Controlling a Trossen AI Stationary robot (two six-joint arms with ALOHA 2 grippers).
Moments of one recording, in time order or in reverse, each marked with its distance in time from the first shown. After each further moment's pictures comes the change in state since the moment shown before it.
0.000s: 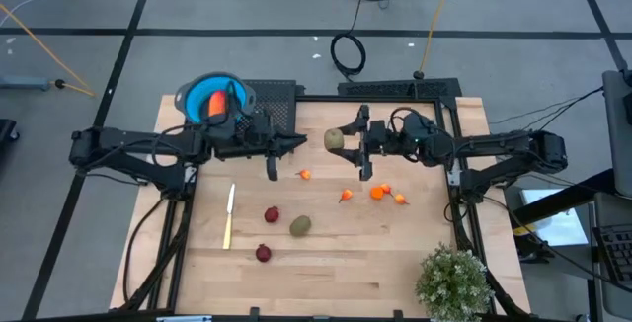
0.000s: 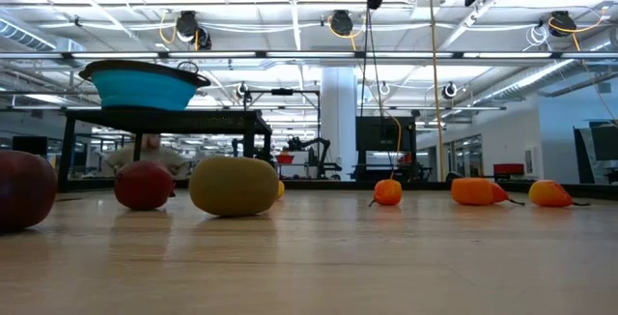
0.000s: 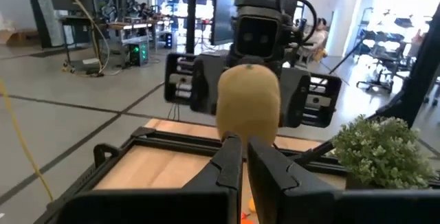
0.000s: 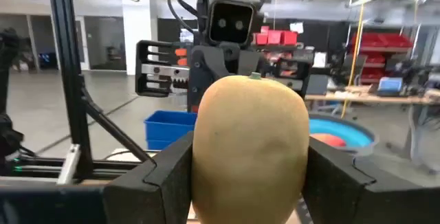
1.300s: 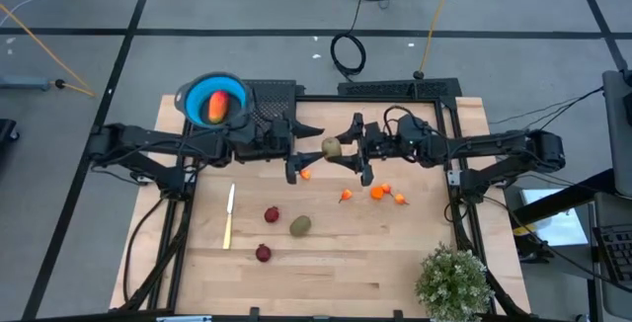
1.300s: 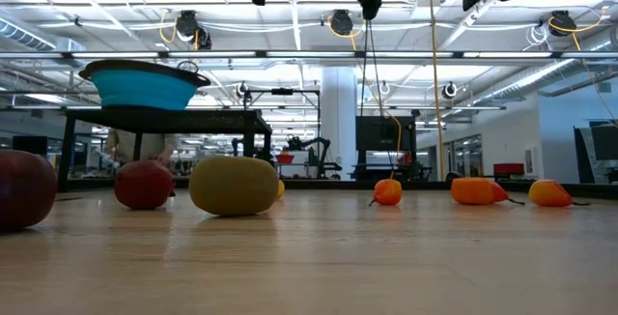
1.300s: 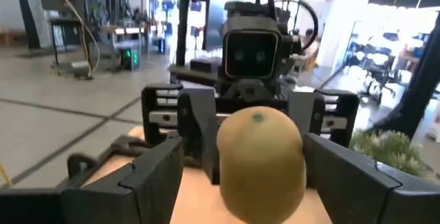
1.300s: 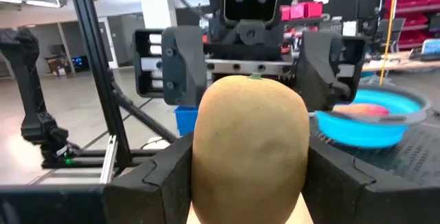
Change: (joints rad) left arm -0.016 0.183 0.062 0.162 0.006 -0.034; right arm 0.014 0.027 -0.002 -0.035 -0.069 0.115
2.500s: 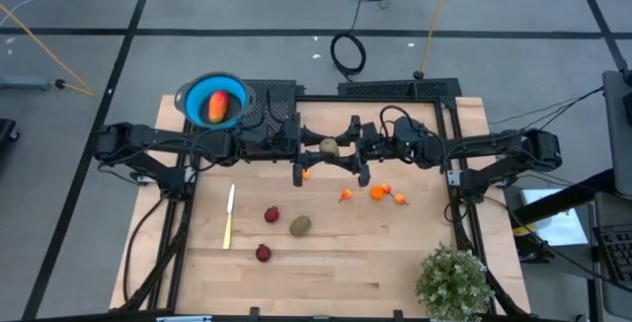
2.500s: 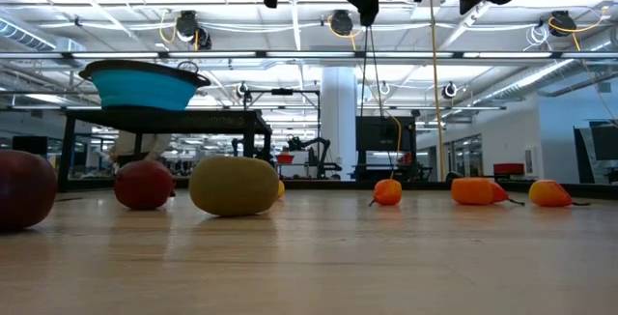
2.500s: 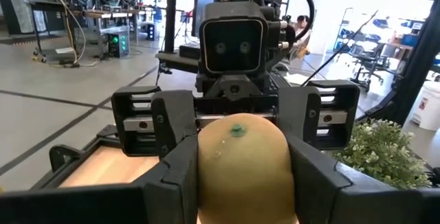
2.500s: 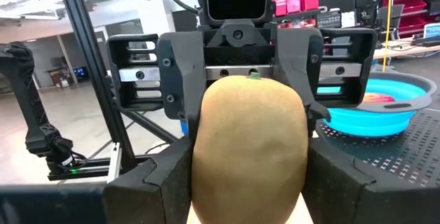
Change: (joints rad) left arm 0.007 0.066 0.072 -0.059 0.047 -0.008; right arm 0.008 0.026 0.000 0.022 0.008 0.073
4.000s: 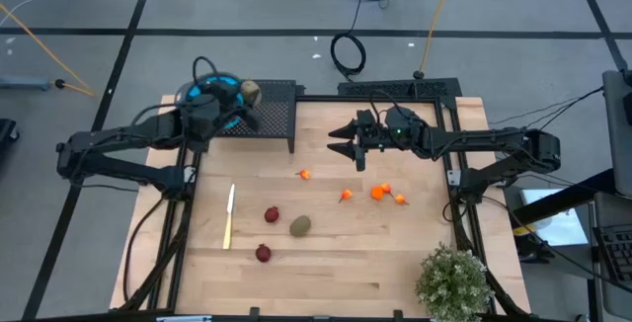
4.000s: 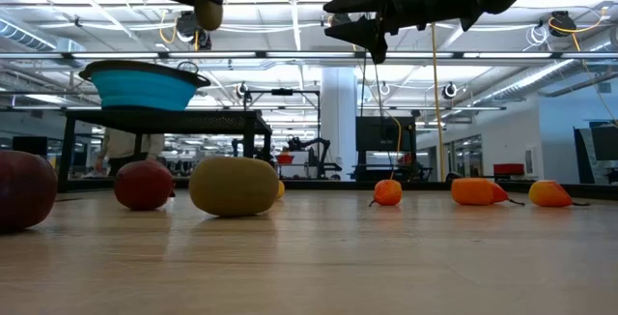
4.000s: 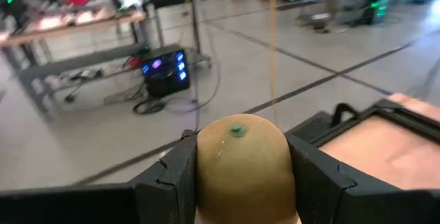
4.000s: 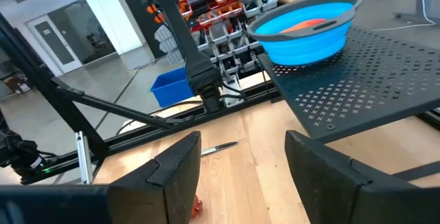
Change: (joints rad) left arm 0.145 -0.433 0.000 -0.717 -0.803 -0.065; right arm -0.133 0.000 0.000 -0.205 -0.010 0.137
